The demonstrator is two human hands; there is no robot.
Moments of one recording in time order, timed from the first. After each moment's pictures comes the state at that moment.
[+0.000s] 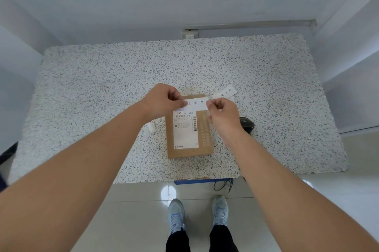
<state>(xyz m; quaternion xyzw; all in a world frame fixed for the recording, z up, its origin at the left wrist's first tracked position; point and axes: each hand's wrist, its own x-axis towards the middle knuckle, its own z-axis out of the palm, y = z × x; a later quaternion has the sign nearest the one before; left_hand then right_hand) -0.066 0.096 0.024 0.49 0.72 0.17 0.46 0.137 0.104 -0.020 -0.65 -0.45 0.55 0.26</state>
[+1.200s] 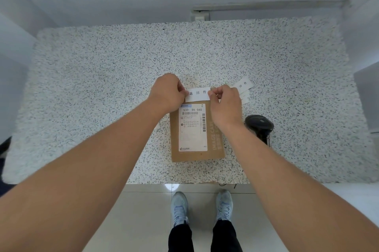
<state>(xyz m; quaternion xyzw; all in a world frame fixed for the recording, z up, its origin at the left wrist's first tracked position) -0.065 0.130 -0.030 0.51 0.80 0.07 0.31 0.104 0.135 -0.073 -0.66 -0.61 0.39 0.20</state>
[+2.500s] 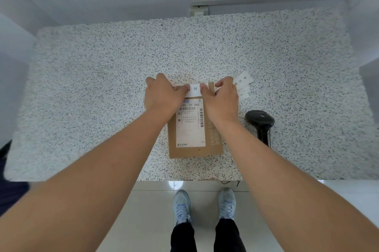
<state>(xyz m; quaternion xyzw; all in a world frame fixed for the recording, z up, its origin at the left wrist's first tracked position) -0.050 0.110 -0.047 0.39 0.88 0.13 0.24 0.098 0.130 -0.079 -0.67 -0.57 0.40 0.24</state>
